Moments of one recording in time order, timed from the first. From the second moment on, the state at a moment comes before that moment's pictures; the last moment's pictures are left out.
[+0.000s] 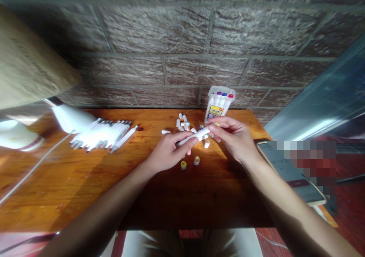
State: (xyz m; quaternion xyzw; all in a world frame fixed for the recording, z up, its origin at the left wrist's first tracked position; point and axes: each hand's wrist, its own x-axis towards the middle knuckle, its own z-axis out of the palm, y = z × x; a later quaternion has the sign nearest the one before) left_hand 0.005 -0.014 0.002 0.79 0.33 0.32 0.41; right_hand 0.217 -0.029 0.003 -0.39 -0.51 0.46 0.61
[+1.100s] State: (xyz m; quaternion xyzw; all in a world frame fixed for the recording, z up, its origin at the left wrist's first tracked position) left_hand 0.000 -0.014 -0.012 0.91 0.27 0.32 0.07; right_hand 0.221 -0.030 0.022 -0.37 -0.45 0.58 0.57
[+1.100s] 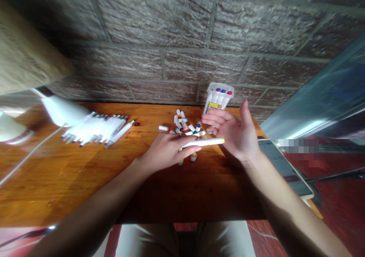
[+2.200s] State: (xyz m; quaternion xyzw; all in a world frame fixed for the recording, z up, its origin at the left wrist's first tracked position) left_hand 0.004 -0.024 -0.018 0.92 0.17 0.36 -0.05; right_hand 0.201 -0.044 0.004 -0.41 -0.48 0.50 0.59
